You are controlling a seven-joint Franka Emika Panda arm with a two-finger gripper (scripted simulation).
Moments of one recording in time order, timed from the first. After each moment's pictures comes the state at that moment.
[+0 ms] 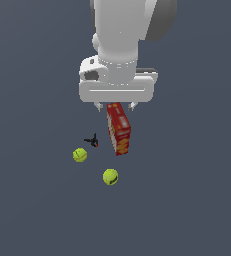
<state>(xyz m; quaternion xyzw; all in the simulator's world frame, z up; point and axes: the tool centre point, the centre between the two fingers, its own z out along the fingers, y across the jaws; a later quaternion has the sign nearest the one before) -0.003 0.003 0.323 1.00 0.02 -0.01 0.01</state>
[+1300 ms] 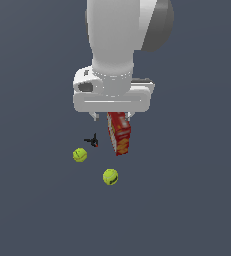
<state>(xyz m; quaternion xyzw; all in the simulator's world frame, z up) 0.028 -0.009 0.311 1.00 0.02 0.01 0.01</state>
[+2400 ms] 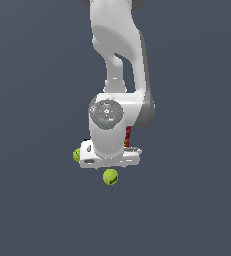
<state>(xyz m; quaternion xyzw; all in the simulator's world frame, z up) 0.110 -0.017 0.129 1.00 0.03 0.00 0.00</state>
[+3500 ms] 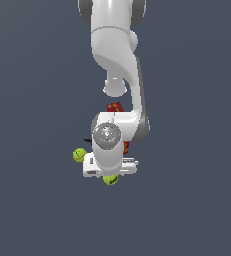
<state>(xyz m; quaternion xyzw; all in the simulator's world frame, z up) 0.116 -0.019 0.061 1.00 0.04 0.00 0.00</state>
